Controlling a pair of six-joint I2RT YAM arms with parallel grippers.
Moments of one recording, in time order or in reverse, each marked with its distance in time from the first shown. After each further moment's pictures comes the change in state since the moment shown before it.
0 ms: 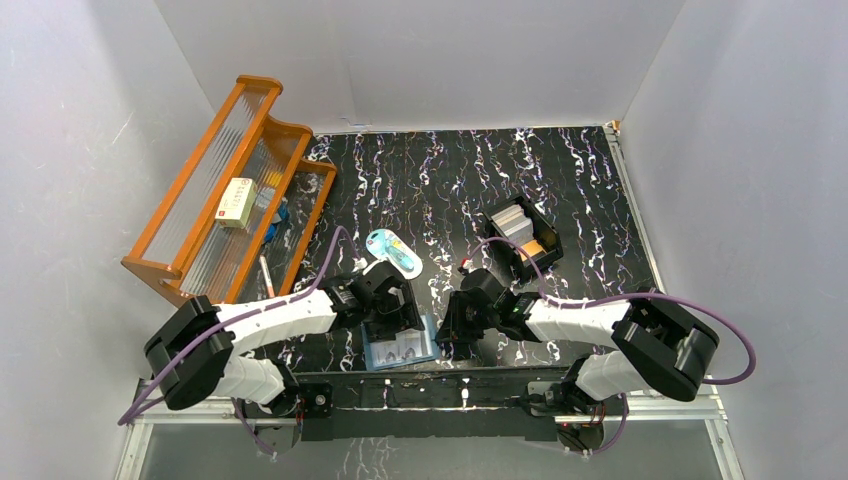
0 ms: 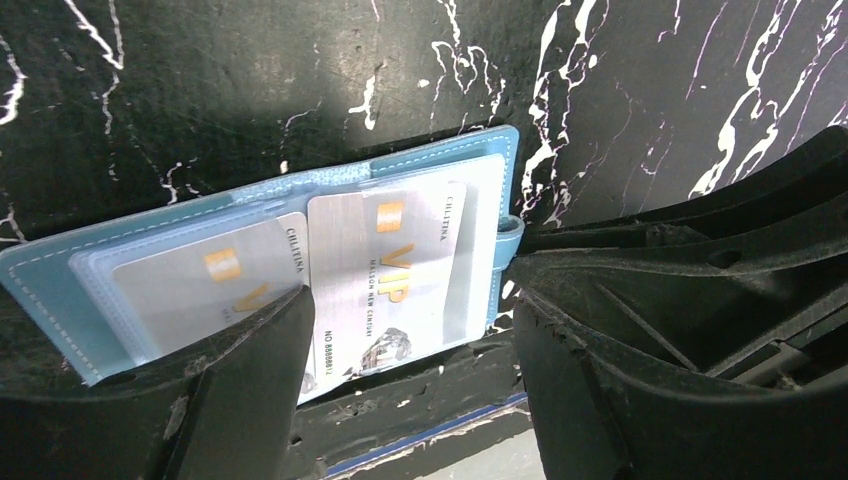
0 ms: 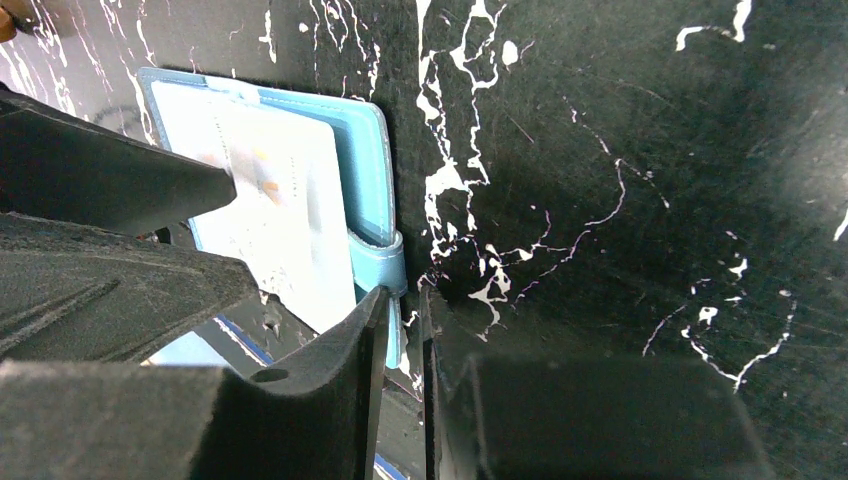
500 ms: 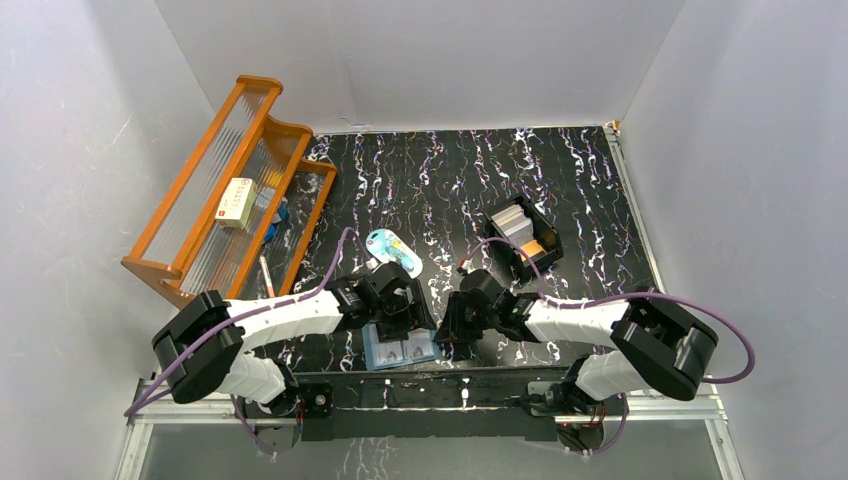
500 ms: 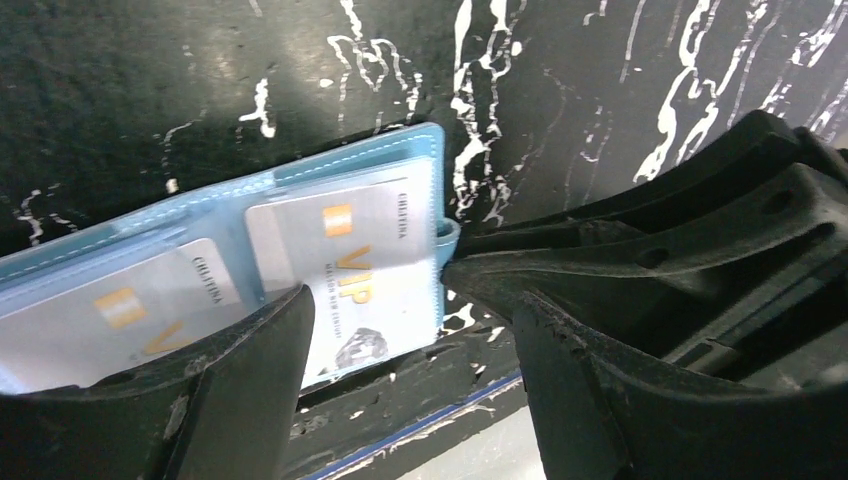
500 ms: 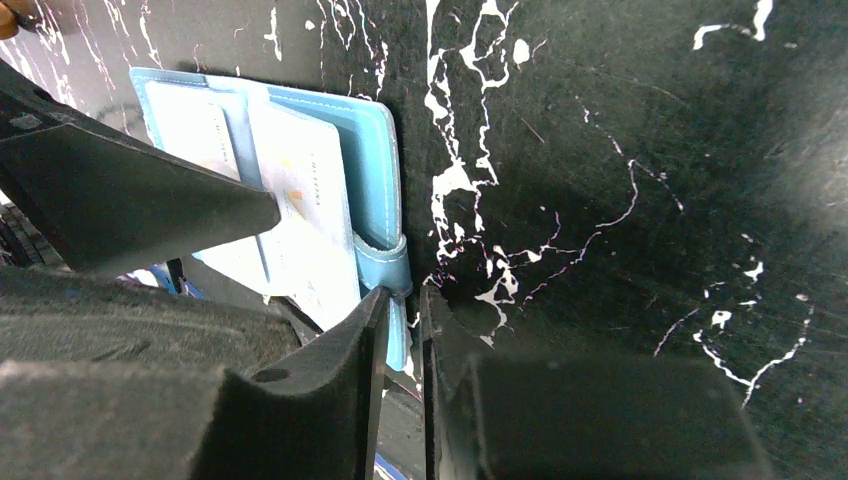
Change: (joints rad) left arm -0.022 0.051 0.000 0.109 0.046 -0.024; right arm 0.009 0.004 0.000 0.010 0.000 0.004
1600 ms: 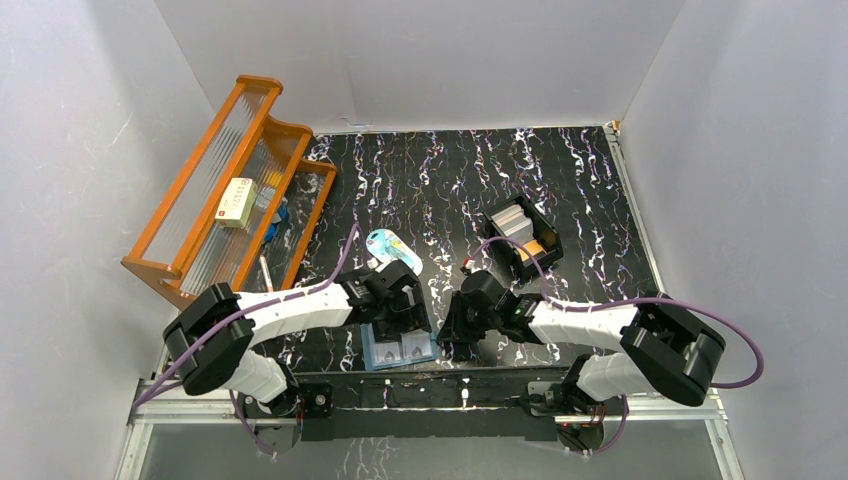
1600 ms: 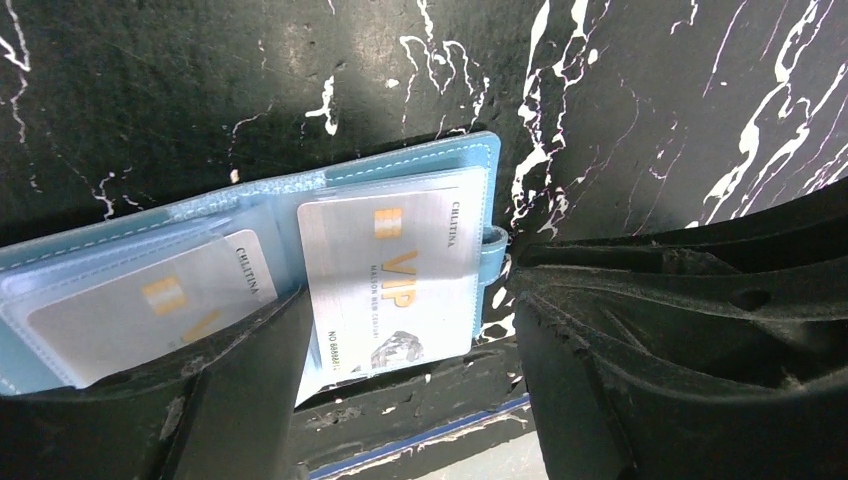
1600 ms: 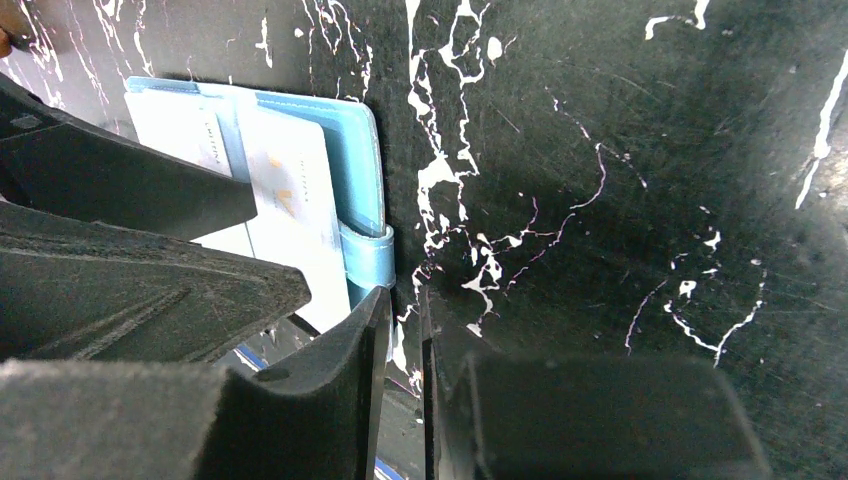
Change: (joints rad) left arm -0.008 0.058 0.079 -0.138 -0.050 0.013; right arm 0.010 -0.043 0.000 -0.047 0.056 0.011
